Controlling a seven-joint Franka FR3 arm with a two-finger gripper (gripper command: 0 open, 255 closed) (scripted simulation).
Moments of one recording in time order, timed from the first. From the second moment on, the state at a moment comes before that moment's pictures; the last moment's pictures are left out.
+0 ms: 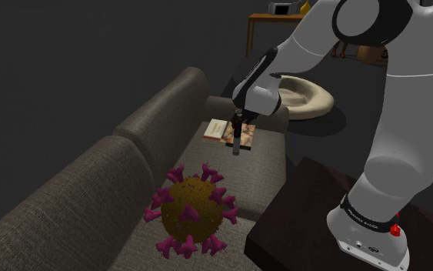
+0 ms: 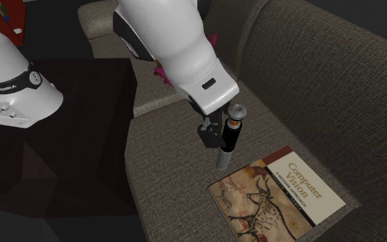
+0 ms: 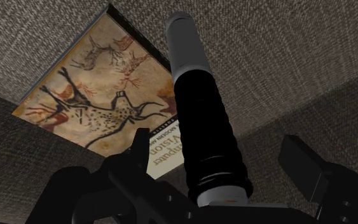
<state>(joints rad) -0.25 0.35 0.05 -2.32 0.74 3.07 -0.61</state>
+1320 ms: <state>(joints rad) -0.21 0.30 -0.01 -2.34 0.69 3.04 -0.56</state>
